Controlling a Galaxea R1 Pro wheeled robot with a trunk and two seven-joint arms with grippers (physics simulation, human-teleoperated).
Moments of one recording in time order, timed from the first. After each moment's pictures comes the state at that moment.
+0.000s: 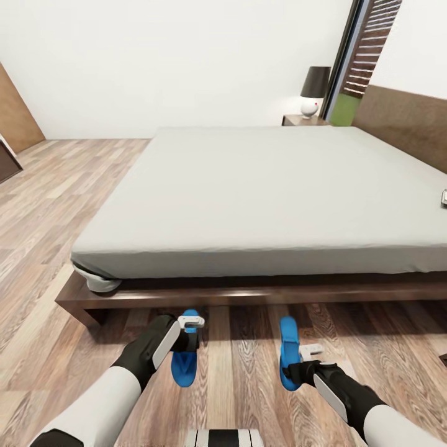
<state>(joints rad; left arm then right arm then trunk) -0.72 -0.10 -0.25 -0.70 0.37 0.90 0.18 -0.62 -0.18 0.57 -0.49 -0.52 0.33 -0.01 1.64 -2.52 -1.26</state>
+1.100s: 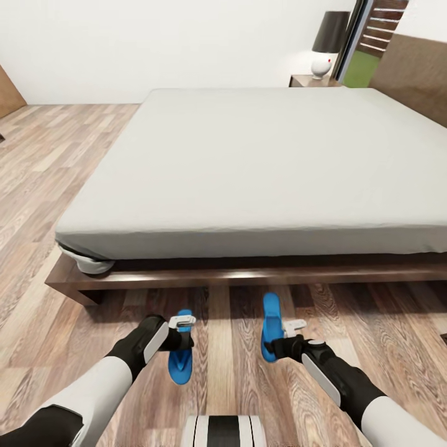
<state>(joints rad) -0.80 -0.04 -0.25 -0.49 0.37 0.76 0.01 -0.61 -0.19 0.58 -0.79 -0.52 0.41 0.00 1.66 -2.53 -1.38</state>
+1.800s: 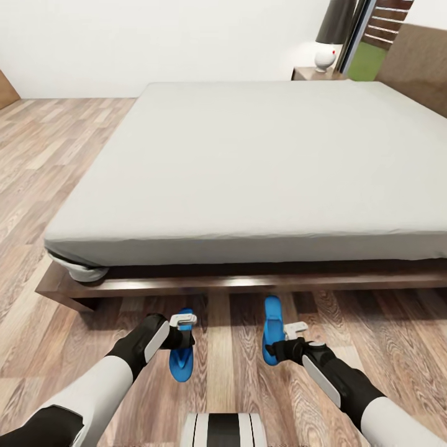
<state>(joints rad) -0.80 -0.05 -0.25 -0.51 0.36 0.76 0.01 -0.61 -0.19 0.57 -0.76 -0.52 0.41 -0.01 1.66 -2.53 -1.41</state>
